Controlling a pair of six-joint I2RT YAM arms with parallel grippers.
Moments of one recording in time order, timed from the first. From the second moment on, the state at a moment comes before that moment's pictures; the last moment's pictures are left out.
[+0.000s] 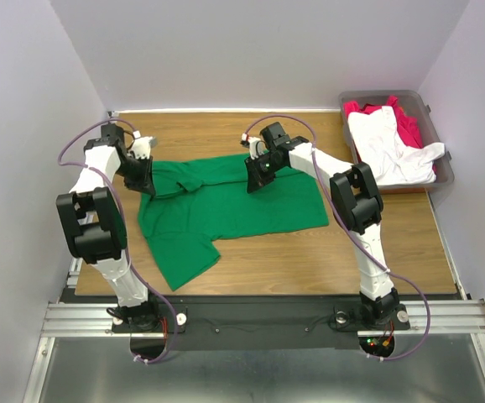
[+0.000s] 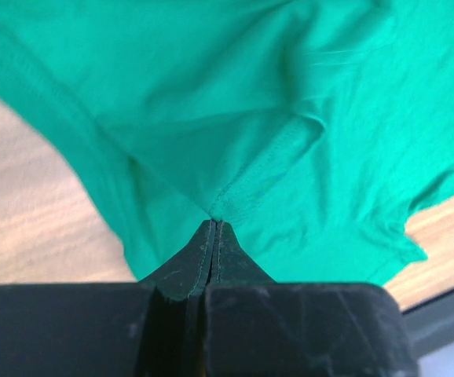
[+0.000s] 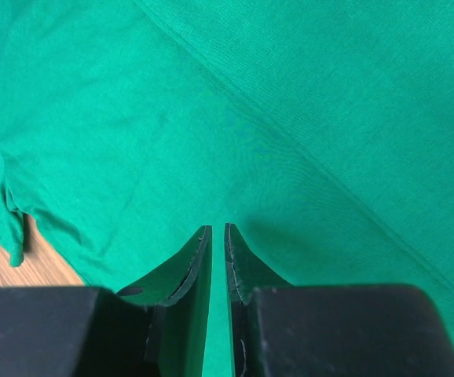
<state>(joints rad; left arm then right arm) 0.17 1.79 1.43 -0.92 0.40 0.31 0.51 2.29 1.85 -0.63 -0.58 -0.02</state>
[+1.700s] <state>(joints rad) 0.27 2.26 1.88 -1.03 0.55 0.25 0.79 2.55 2.27 -0.45 -0.45 0.24</state>
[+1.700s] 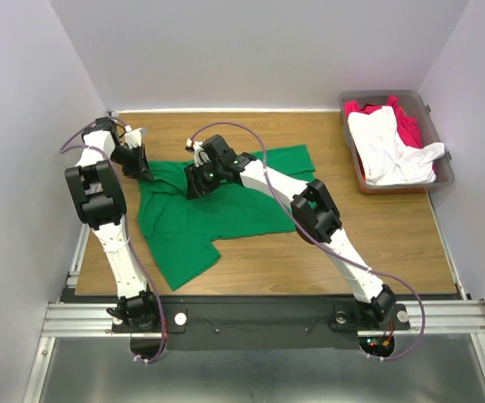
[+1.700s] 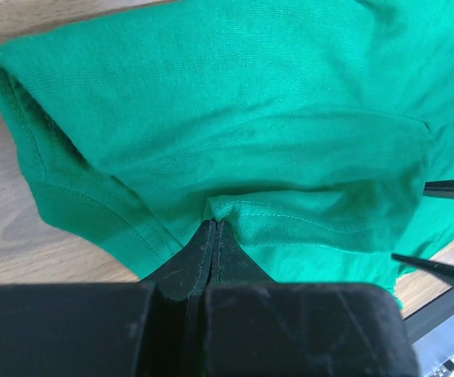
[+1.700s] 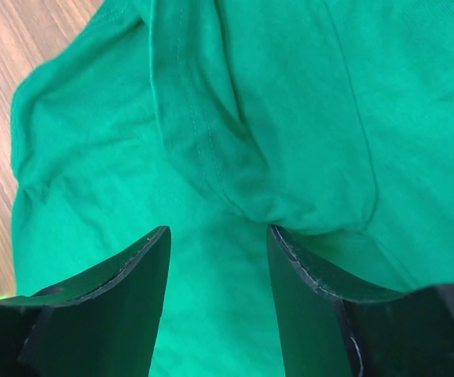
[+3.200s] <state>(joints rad) 0.27 1.93 1.64 -1.06 0.44 0.38 0.76 2.45 2.13 -0.38 -0.50 0.37</state>
